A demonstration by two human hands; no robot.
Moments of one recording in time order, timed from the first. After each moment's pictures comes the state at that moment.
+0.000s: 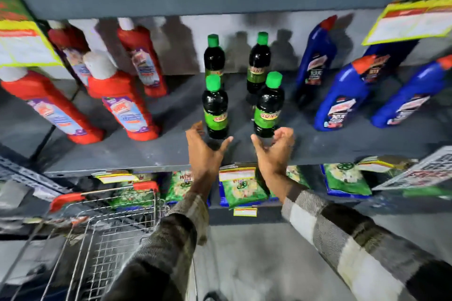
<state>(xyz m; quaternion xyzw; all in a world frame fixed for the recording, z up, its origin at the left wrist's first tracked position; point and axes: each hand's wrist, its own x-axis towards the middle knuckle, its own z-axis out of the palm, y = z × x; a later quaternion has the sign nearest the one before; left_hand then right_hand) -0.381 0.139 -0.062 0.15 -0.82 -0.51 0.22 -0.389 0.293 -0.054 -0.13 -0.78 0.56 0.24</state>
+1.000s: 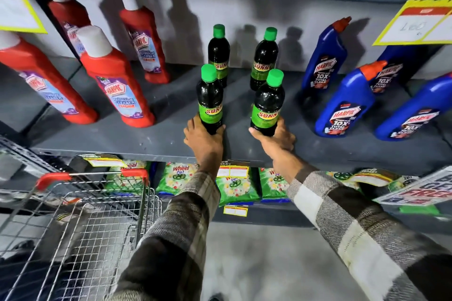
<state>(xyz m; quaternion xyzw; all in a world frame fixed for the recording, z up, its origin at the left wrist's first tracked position) -0.417 0.161 -0.060 0.30 -0.83 -0.41 0.21 -0.435 0.322 -0.050 -0.17 -0.86 0.49 0.00</state>
